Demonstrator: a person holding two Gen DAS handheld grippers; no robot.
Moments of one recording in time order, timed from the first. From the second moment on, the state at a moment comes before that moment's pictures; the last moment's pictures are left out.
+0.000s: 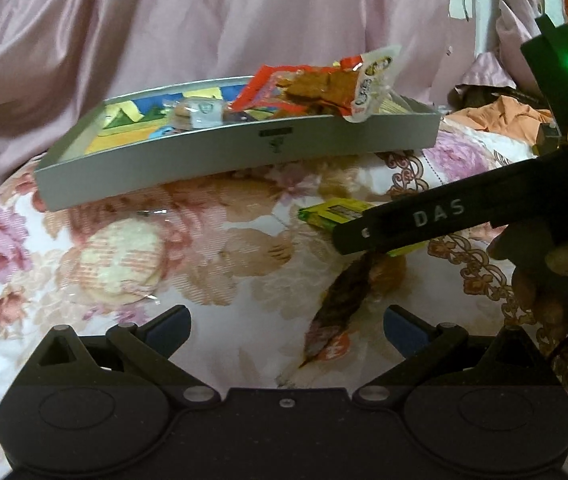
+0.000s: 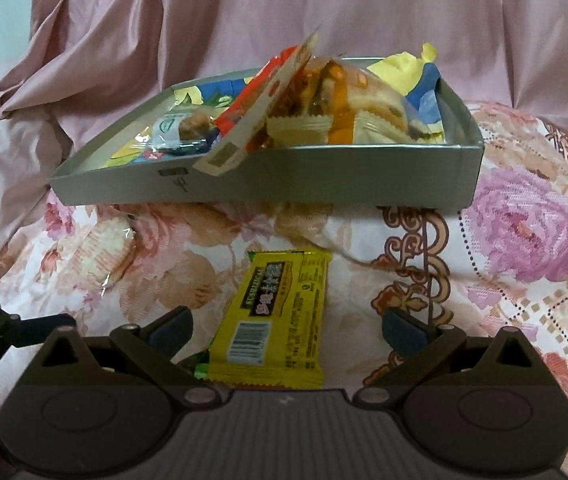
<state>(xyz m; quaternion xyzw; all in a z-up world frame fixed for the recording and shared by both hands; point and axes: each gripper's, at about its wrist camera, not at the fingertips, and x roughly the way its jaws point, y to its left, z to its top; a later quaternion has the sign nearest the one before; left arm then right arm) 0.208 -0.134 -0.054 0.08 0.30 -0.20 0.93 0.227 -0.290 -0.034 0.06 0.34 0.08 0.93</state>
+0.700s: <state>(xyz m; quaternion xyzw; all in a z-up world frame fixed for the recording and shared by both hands) 0.222 -0.156 -0.060 0.10 0.33 -0.22 0.91 0.235 -0.297 -0.036 0.09 0.36 0.08 0.92</state>
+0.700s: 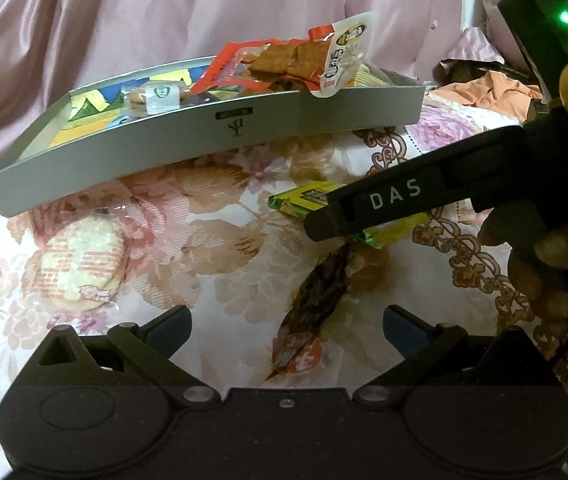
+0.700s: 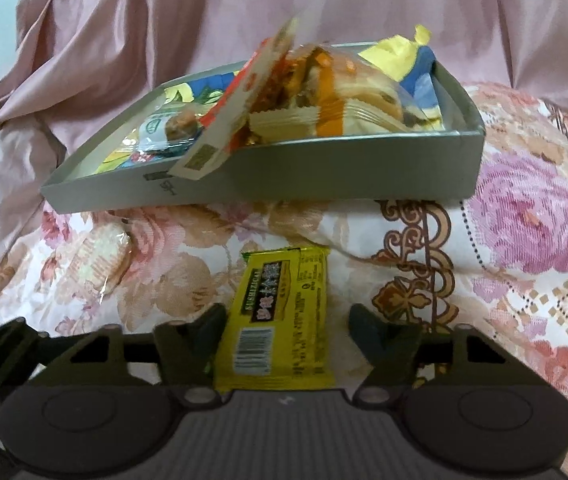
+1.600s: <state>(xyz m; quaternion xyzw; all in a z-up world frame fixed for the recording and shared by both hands) 0.233 -0.157 -0.065 0.09 0.38 -0.21 0.90 0.233 -0.298 -0.039 0.11 0.36 0.09 0.92</state>
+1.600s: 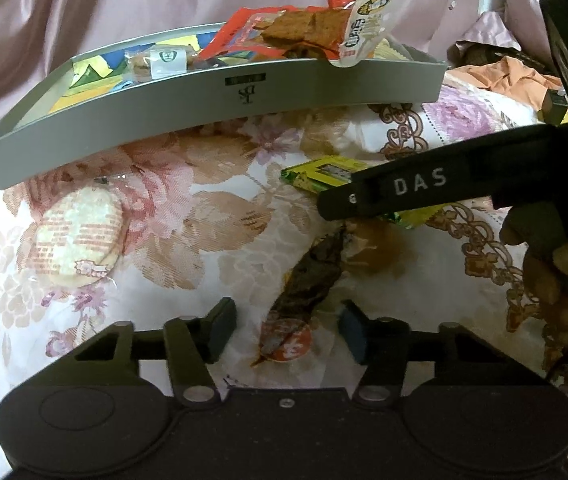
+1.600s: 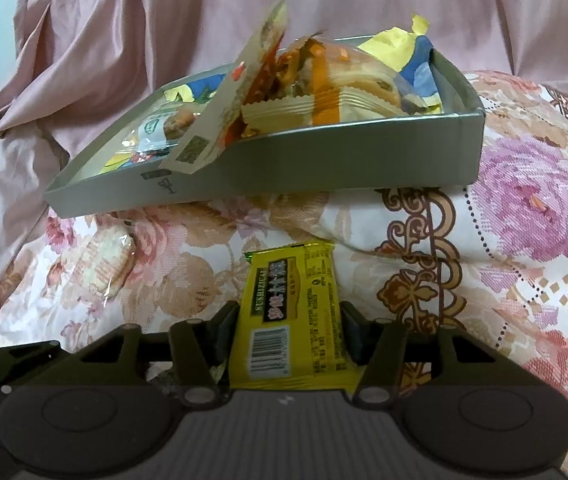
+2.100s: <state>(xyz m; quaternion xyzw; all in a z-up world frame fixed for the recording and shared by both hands) 0.217 -0.145 -0.057 0.11 0.40 -0.20 0.89 0.230 -0.293 -0.037 0.13 0.36 0.14 0.91</state>
